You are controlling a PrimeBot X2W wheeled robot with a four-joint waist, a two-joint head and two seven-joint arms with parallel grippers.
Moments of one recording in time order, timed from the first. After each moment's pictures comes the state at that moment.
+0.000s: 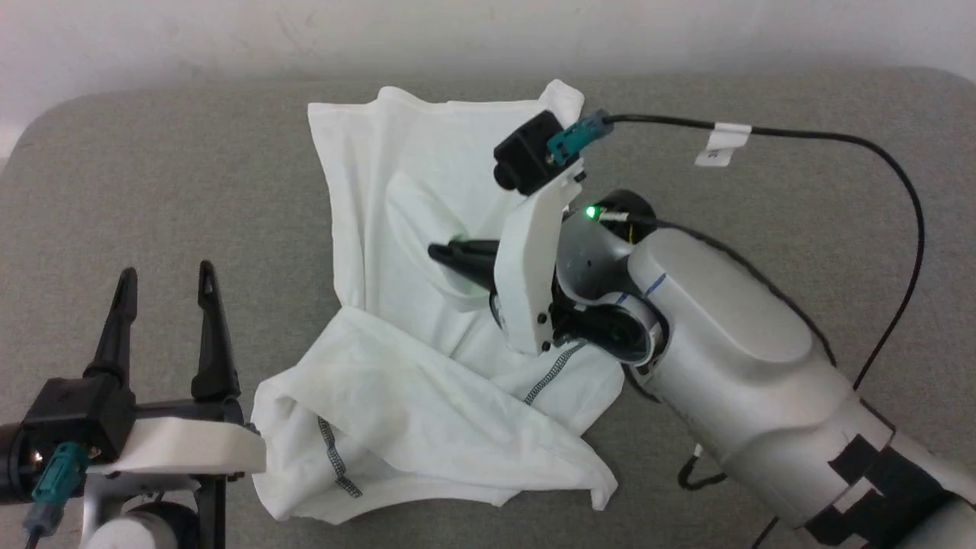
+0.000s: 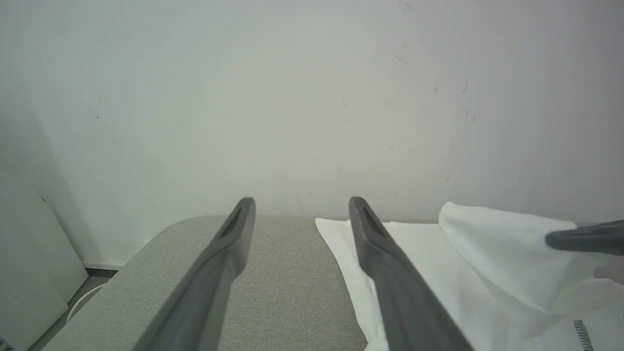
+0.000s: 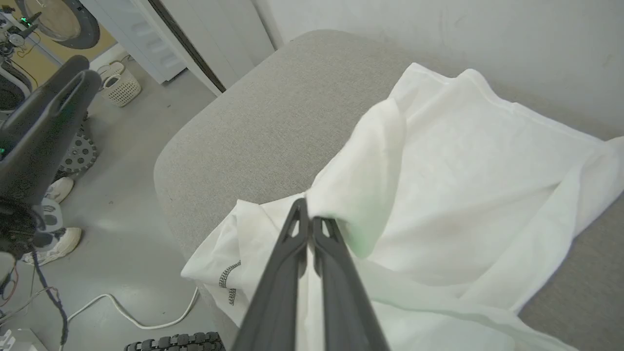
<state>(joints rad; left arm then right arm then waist) 0.00 0.34 -0.08 -0.31 -0.28 0.29 -0.05 -0.91 -0.07 0.79 0.52 0.92 0.13 0.48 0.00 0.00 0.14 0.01</state>
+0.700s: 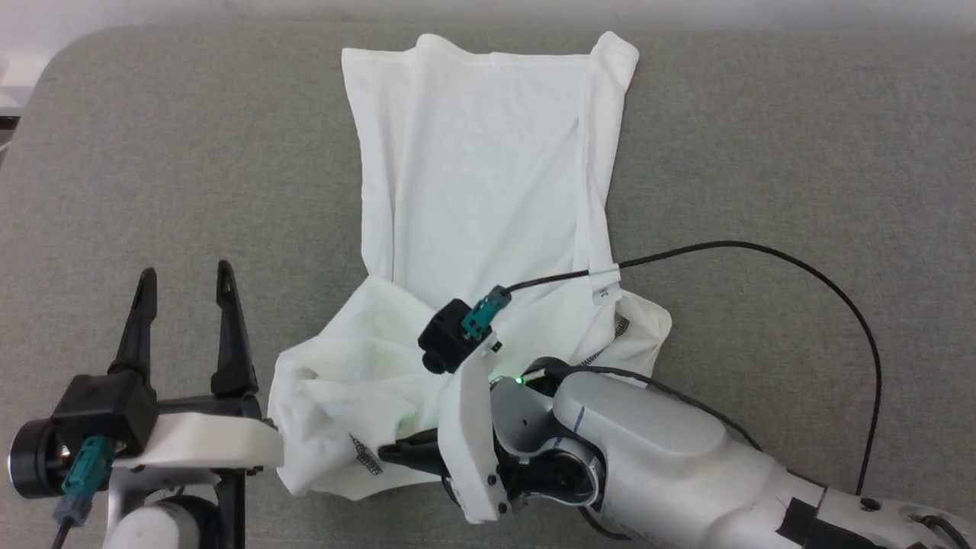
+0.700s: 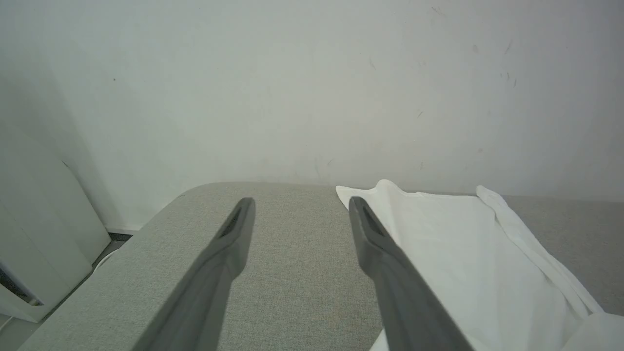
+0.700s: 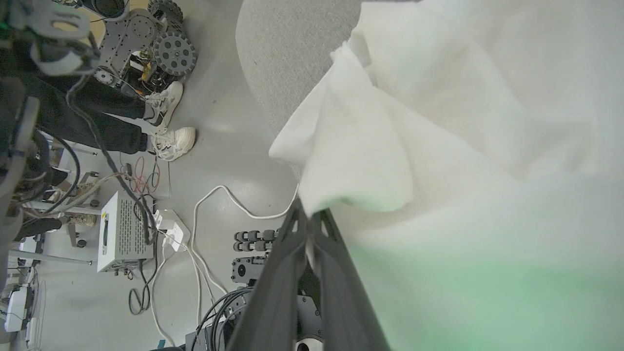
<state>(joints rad) -0.03 0.32 -0.11 -0.25 -0.28 0.29 -0.09 -0.83 -0.05 1.23 0.55 1.29 0.13 0.43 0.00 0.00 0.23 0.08</state>
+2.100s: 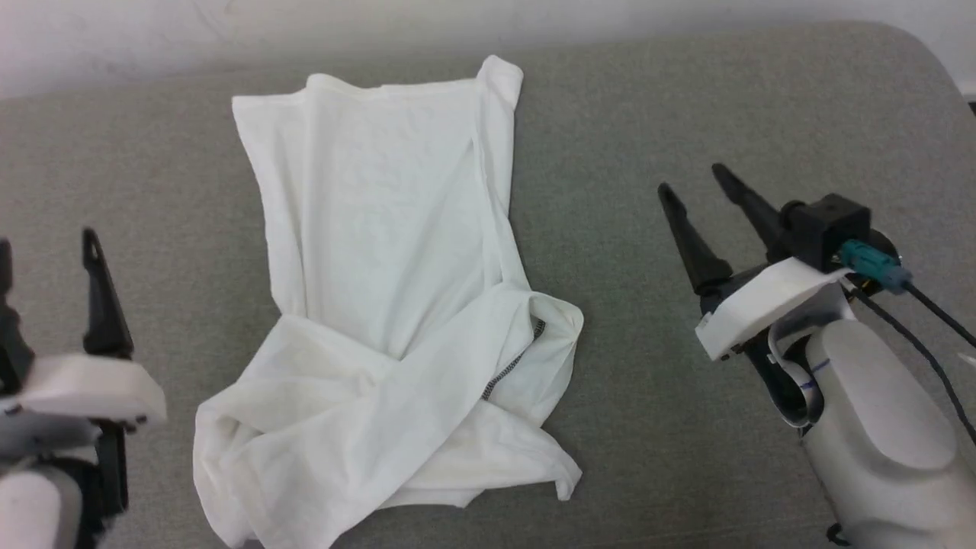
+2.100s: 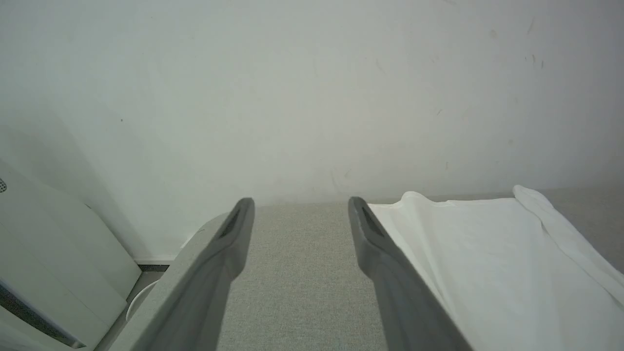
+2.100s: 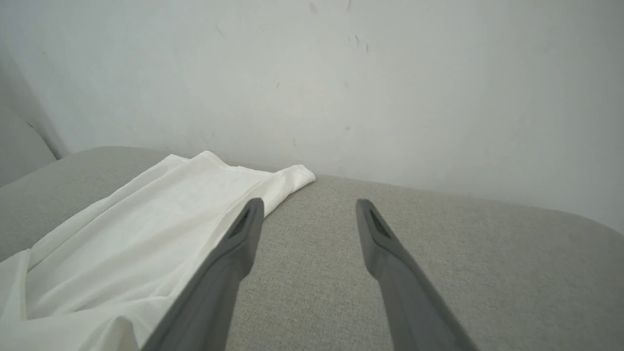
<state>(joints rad) -0.07 0.48 0.00 -0.24 -0.26 0.36 0.07 -0.55 -0.23 0.36 0.49 0.39 0.13 -0.21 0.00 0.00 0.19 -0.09</state>
